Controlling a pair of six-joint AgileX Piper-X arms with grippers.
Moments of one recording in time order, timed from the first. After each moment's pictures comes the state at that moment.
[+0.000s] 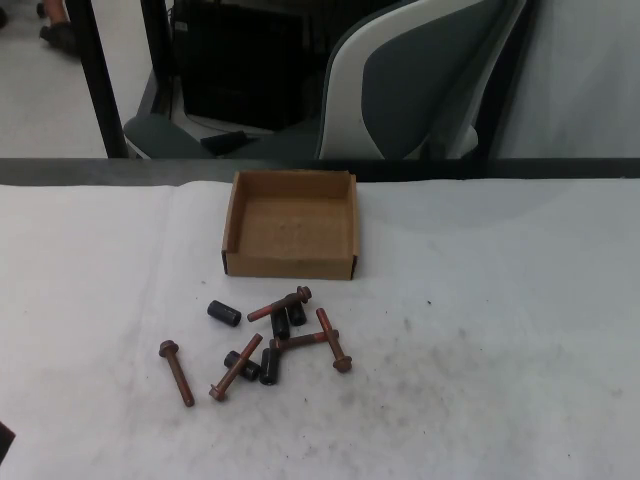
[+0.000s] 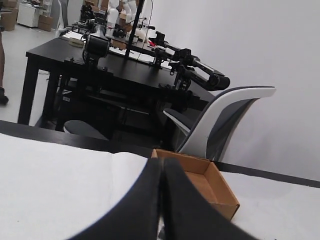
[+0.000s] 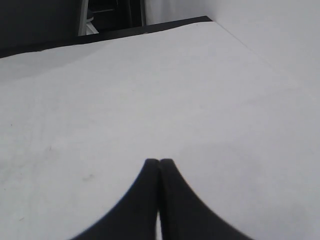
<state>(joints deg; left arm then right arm) -9.0 0.0 0.6 0.8 3.1 -17.0 4.8 0.0 0.5 24.9 18.9 9.2</state>
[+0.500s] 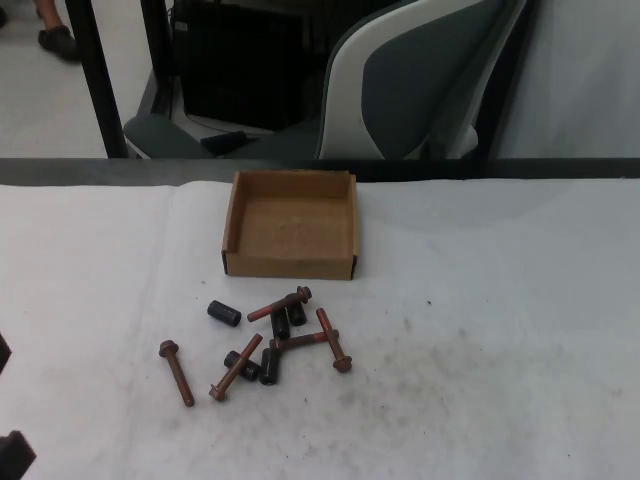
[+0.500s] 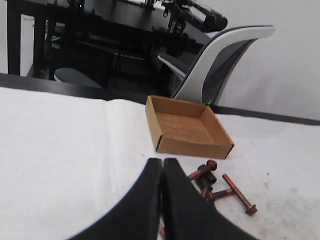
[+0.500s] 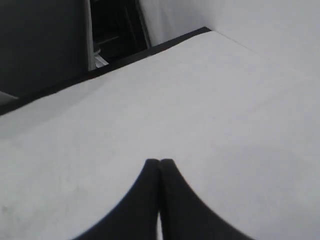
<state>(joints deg) -9.0 5.6 -5.4 14.0 7.4 -13.8 4.8 0.0 0.5 19.2 18.9 21.2</state>
